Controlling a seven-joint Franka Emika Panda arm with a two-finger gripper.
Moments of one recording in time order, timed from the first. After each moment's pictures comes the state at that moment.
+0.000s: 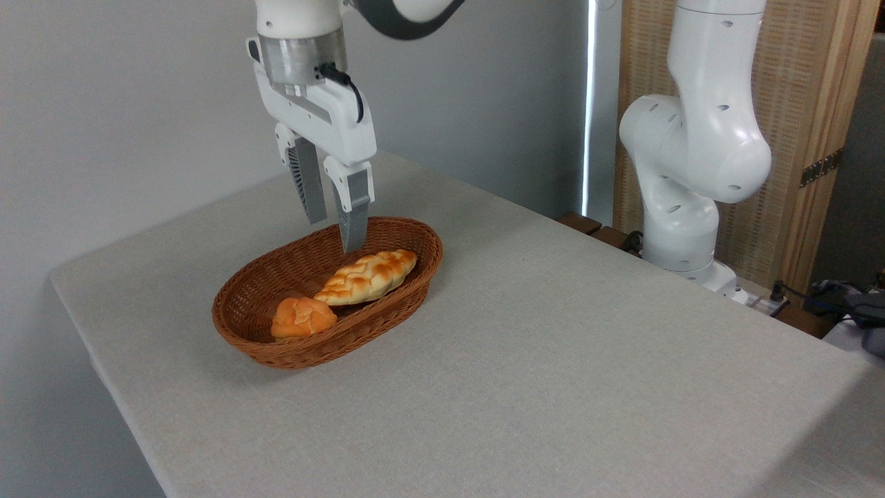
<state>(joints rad) -0.29 -0.13 -0.02 -1.94 -0.08 1.88 0.50</state>
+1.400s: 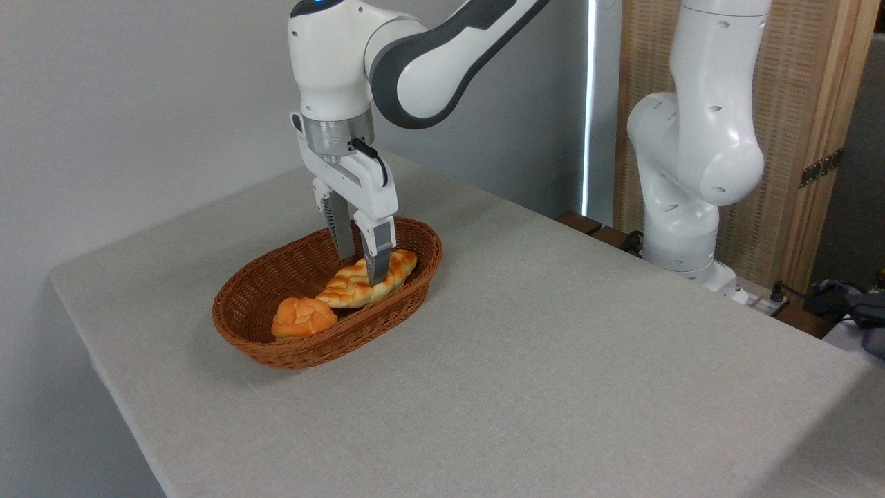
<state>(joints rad) -0.45 -0.15 -0.01 -2.24 -0.08 2.16 0.40</state>
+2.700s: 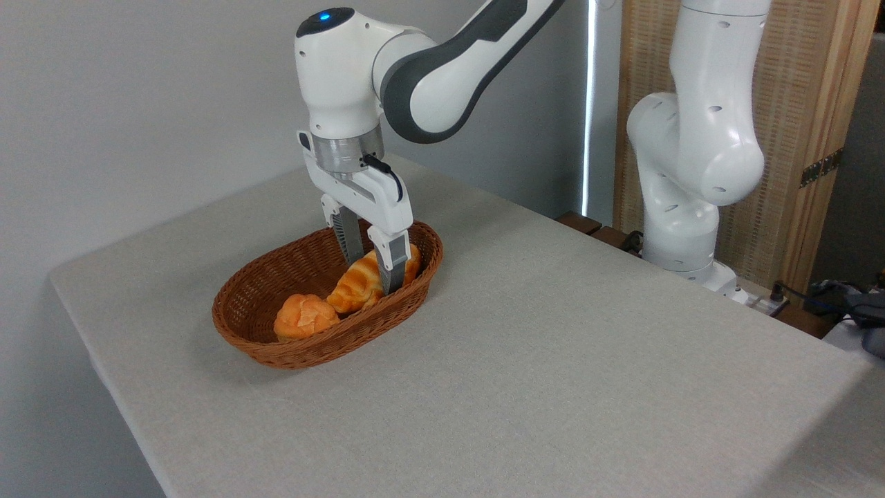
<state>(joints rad) -0.44 -0.15 0.02 -2.27 -0.08 2.16 0.39</state>
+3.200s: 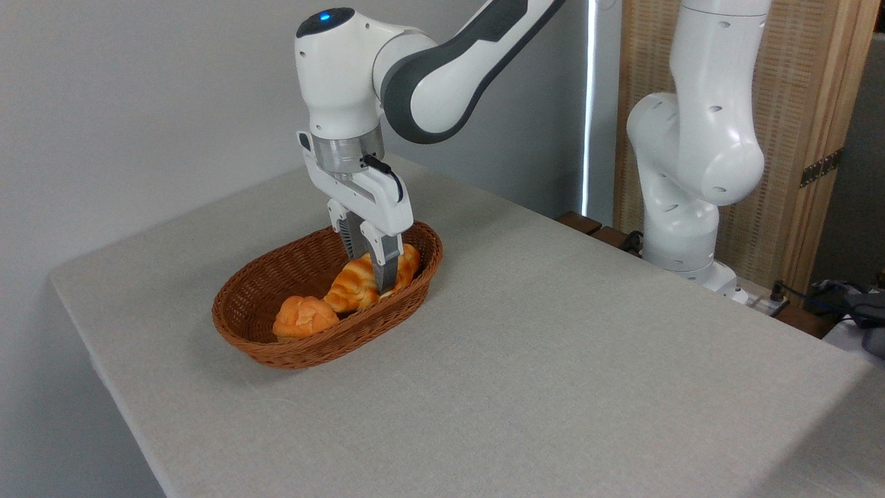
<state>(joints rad) -0.44 -0.15 0.02 -2.27 -0.08 2.16 0.39</state>
